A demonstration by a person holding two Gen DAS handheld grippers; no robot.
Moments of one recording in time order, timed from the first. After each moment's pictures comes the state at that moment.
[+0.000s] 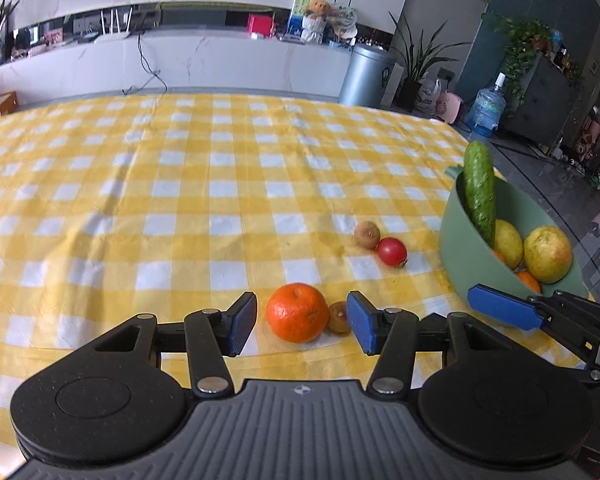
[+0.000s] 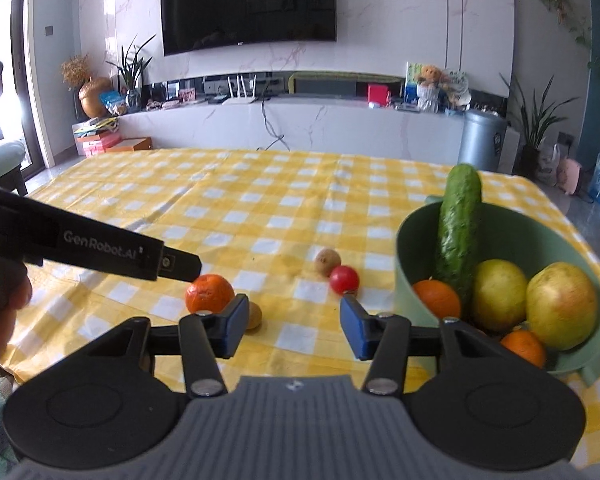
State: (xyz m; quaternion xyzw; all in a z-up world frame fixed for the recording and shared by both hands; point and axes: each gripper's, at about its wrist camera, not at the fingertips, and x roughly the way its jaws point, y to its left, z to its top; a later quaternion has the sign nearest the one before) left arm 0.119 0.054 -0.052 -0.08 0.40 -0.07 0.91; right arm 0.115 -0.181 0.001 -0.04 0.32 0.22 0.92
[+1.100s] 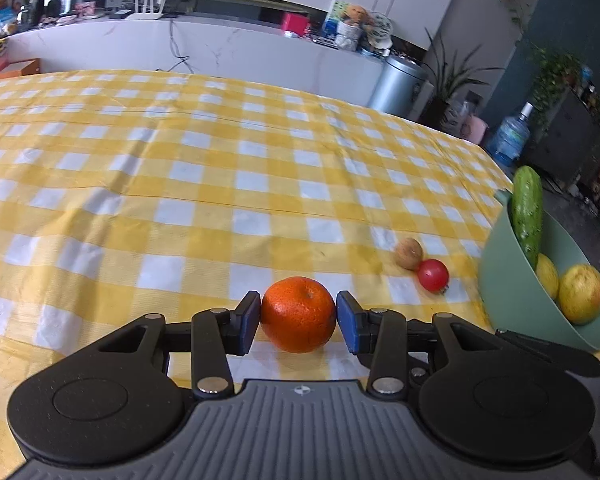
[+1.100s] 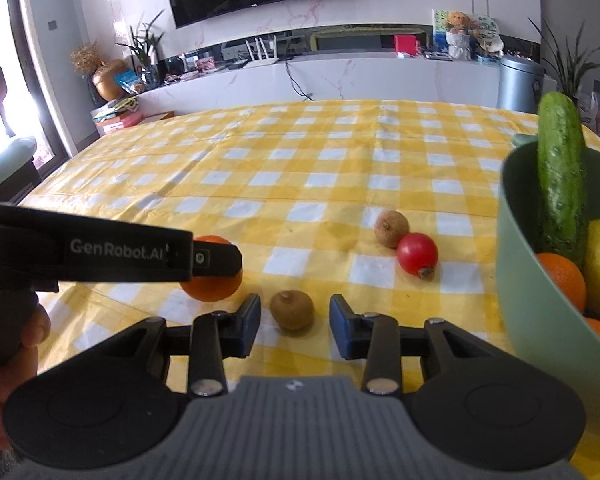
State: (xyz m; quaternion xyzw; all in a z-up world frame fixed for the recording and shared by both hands) left arm 0.140 0.074 -0.074 -0.14 0.40 -0.03 0.91; right arm 0.160 -0.145 -0.044 0.00 0.38 0.26 0.89
